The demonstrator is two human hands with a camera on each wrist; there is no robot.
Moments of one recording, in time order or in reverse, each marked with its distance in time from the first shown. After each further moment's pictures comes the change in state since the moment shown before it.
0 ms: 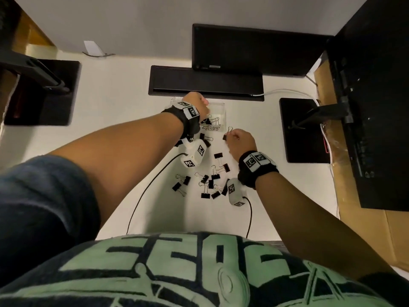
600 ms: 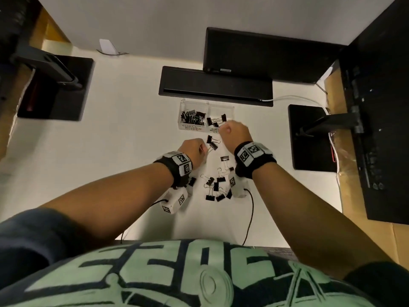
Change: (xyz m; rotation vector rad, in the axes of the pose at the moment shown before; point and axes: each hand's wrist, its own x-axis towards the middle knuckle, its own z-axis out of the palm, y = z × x) left_hand -0.057 -0.091 0.037 0.193 -0.070 0.105; right_hand 0.004 -0.052 0.013 -0.314 -0.120 -0.182
